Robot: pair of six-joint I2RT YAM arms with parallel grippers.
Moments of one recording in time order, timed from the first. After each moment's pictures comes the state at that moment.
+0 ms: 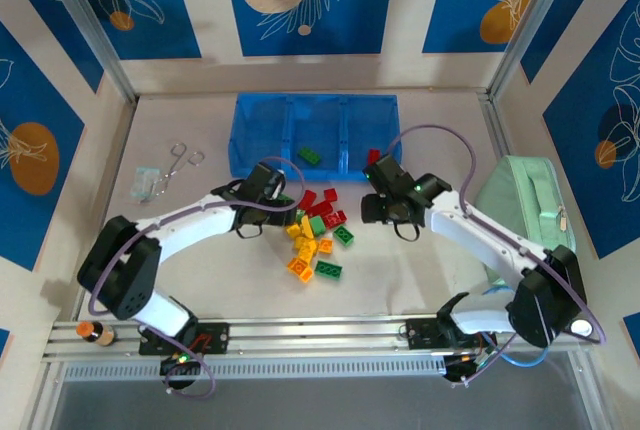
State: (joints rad) left arm -0.62 1.54 0.90 -0.41 -0.04 -0.43; right arm 0.65 1.27 0.99 -0.90 0.20 0.58
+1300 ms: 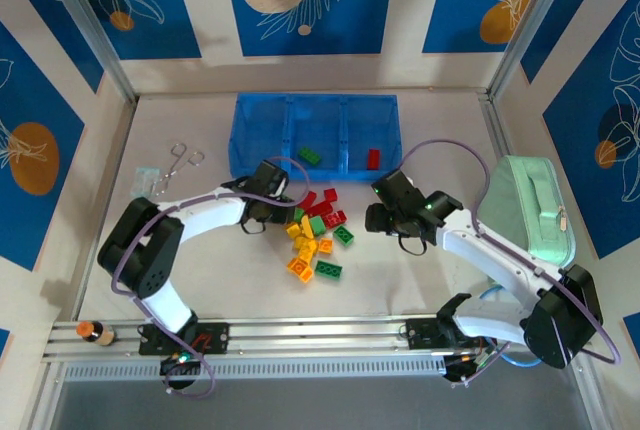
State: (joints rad) left arm -0.59 1.66 0.92 -0.36 -0.01 -0.40; right arm 0.65 1.16 0.87 -0.84 0.18 0.69
